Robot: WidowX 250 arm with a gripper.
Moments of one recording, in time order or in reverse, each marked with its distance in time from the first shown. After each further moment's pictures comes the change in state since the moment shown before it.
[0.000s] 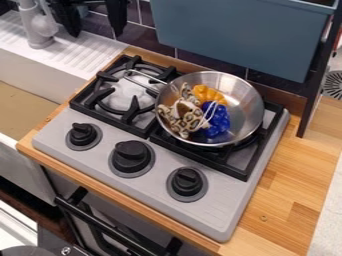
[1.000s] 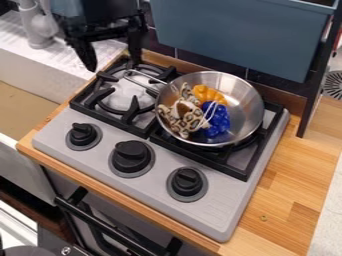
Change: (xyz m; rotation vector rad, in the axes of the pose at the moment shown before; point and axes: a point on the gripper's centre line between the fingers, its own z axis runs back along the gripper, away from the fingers) arm -0.020 -0.024 -0.042 -0.019 0.084 0.173
